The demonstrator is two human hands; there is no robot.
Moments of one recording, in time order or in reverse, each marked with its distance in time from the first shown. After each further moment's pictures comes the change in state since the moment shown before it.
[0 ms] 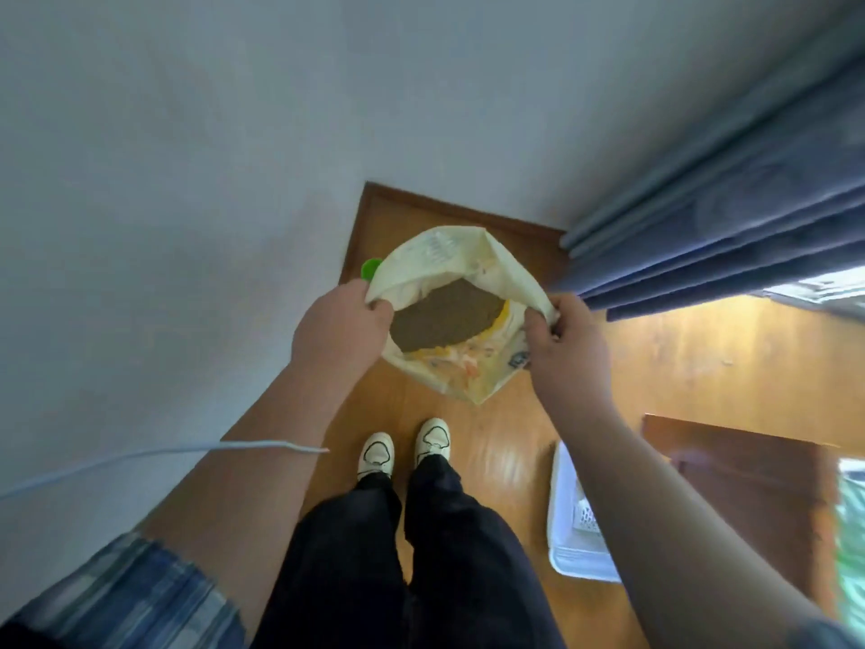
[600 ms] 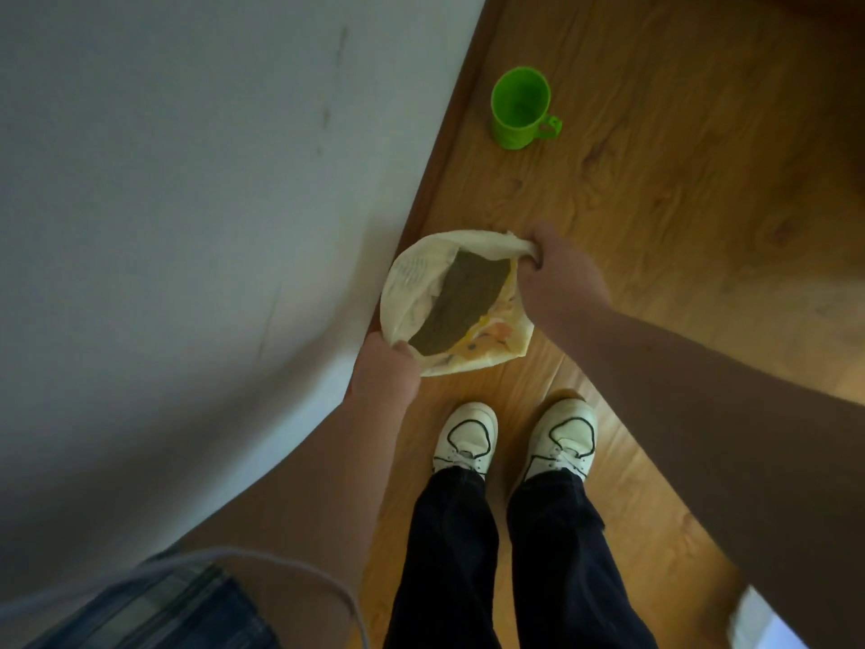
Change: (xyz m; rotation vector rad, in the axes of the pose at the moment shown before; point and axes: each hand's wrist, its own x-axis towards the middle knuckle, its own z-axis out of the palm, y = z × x) left_hand 0.132 -0.369 0.398 -0.314 -0.074 -0.942; right_hand 0.183 0.272 0.476 -0.323 -0.535 -0.084
